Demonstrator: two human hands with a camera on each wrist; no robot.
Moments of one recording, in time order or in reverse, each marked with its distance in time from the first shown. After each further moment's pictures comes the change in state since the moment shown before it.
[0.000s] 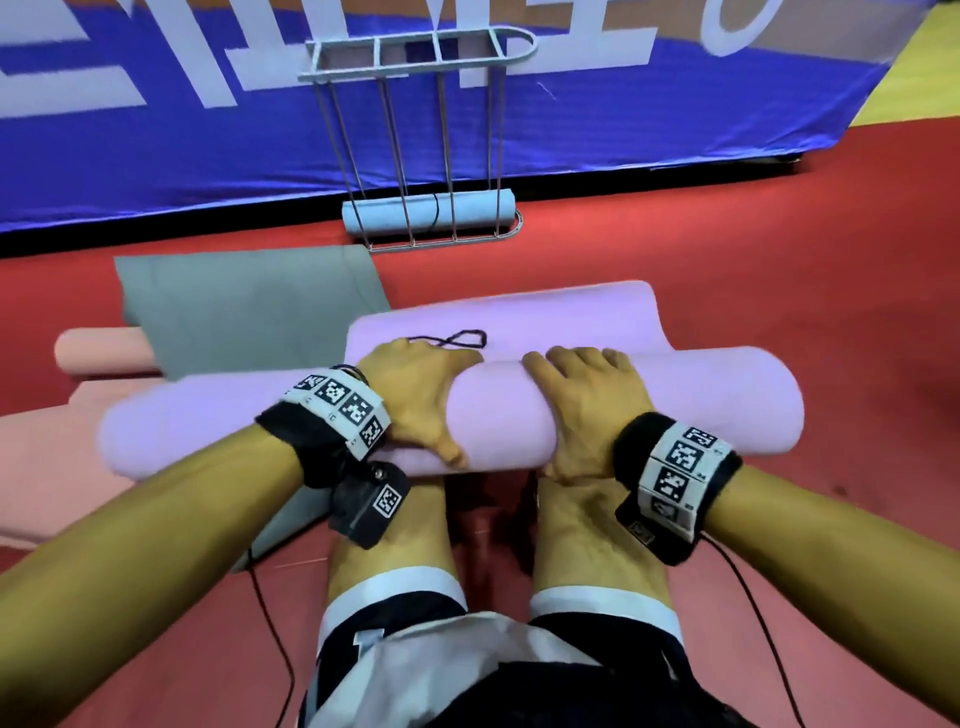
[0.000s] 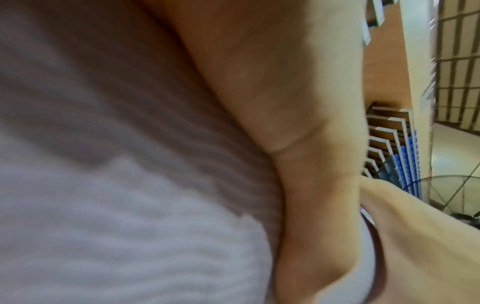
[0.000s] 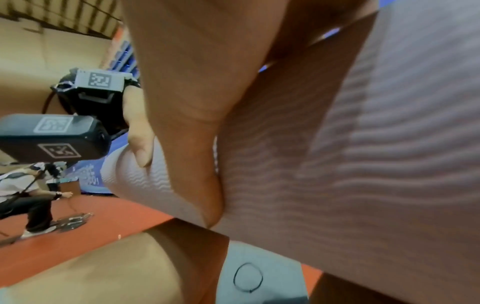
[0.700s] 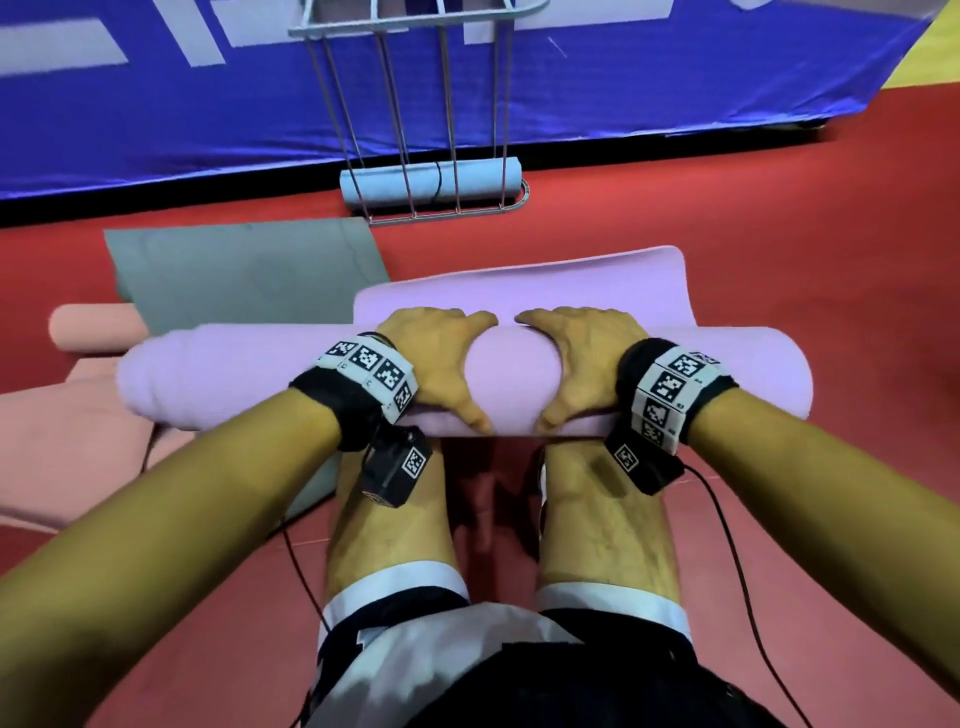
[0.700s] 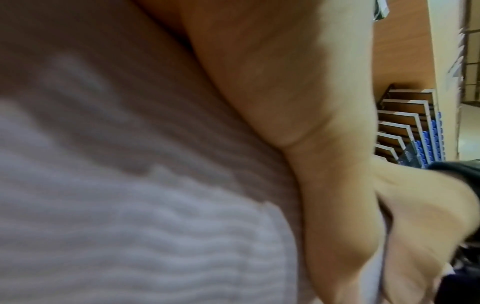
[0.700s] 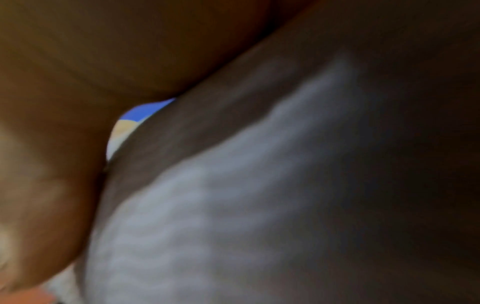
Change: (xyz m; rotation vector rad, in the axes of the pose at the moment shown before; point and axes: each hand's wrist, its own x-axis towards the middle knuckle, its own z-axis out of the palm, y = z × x) left_hand 0.045 -0.008 0.006 -0.060 -0.005 -0.004; right_hand 0.060 0.022 -0.022 0.235 -0.266 -0.006
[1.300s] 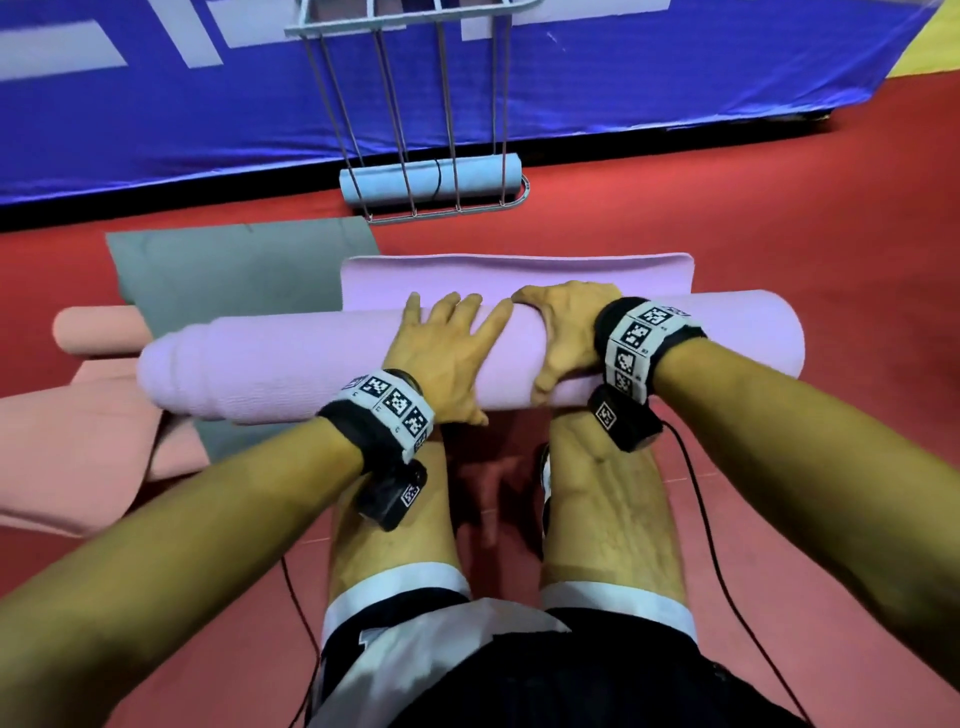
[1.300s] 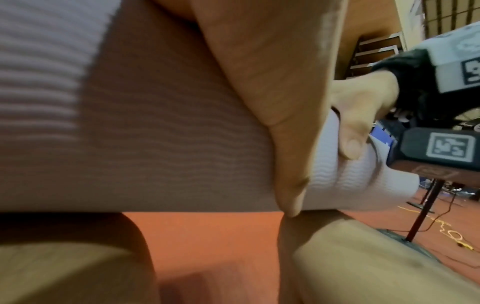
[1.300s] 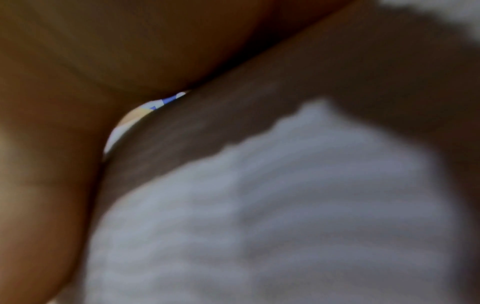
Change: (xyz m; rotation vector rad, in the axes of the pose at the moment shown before) left_hand 0.009 0.014 0.037 0.246 0.175 -0.051; right_hand 0.039 0.003 -0.014 -0.013 -0.059 0.031
